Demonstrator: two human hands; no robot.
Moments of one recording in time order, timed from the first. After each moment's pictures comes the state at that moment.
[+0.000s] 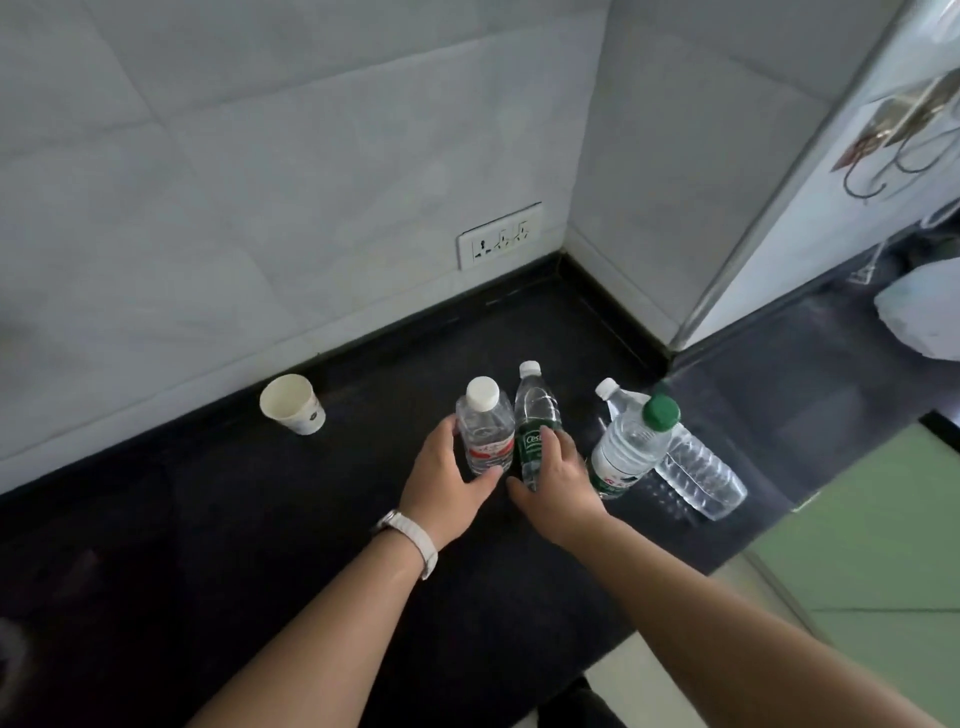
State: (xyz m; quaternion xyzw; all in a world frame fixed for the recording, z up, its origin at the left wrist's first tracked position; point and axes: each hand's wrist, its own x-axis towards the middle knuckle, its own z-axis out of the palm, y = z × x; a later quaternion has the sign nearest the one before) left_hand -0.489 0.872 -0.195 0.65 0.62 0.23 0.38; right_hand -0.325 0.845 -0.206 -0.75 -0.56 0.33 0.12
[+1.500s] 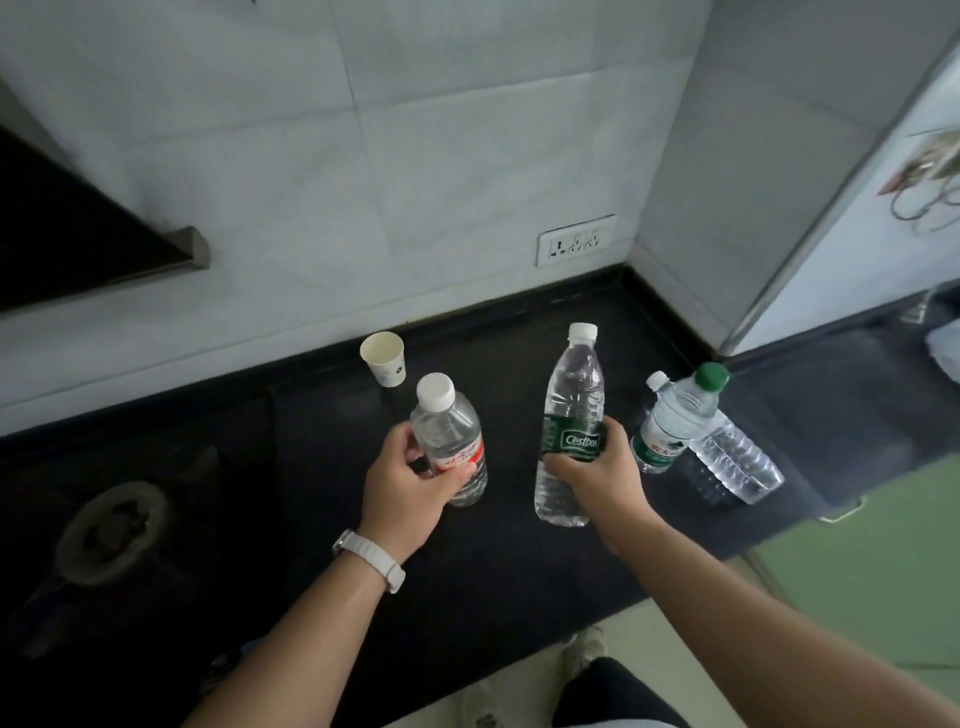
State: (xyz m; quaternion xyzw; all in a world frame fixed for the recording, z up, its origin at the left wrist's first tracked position) left_hand -0.590 0.755 -0.137 0.50 0.65 0.42 0.40; right_hand -0.372 0.769 -0.143 -0.68 -0.38 0.46 0.42
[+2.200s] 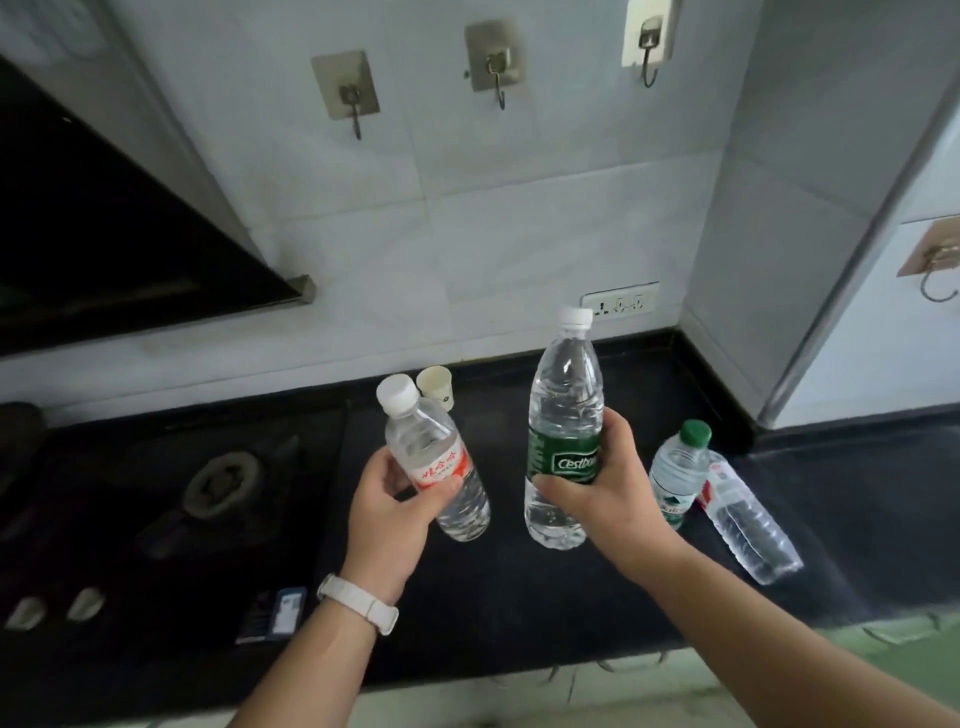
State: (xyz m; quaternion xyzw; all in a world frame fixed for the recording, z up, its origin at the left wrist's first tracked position) left_hand -0.523 0.678 -0.058 0.37 0.67 0.56 0.32; right_hand -0.311 0.740 -0.053 -0.46 -0.56 0.54 0.43
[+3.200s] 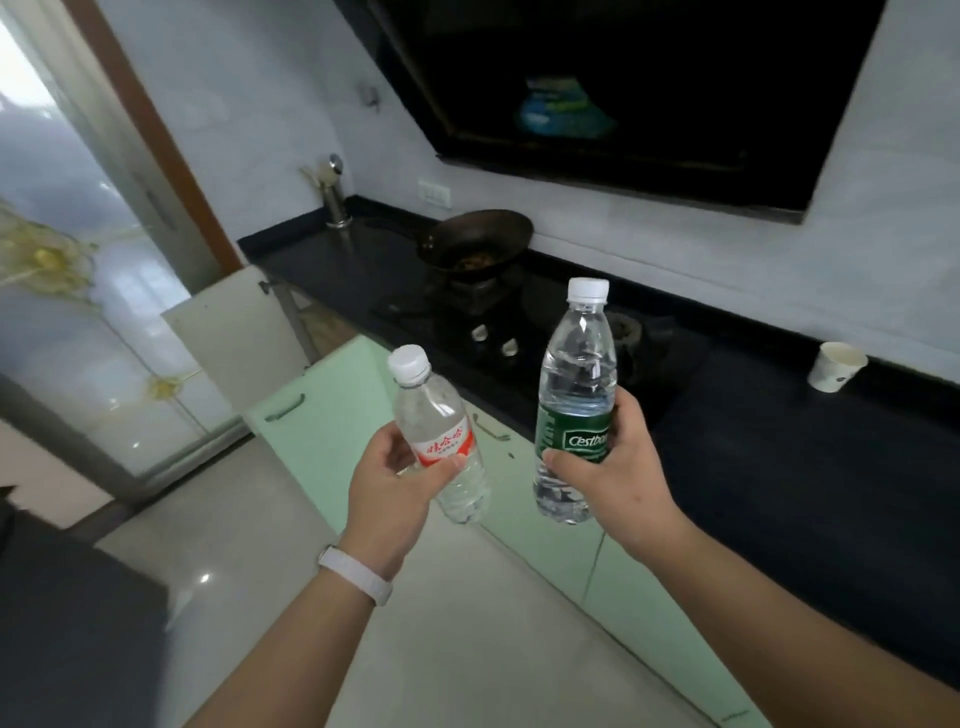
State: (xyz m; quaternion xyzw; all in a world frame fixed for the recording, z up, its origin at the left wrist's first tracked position) left_hand -0.641 0.227 -0.043 0.07 0.75 0.65 0.08; right_hand -0.535 0.421 -0.024 -0.20 -0.73 0.62 0.20
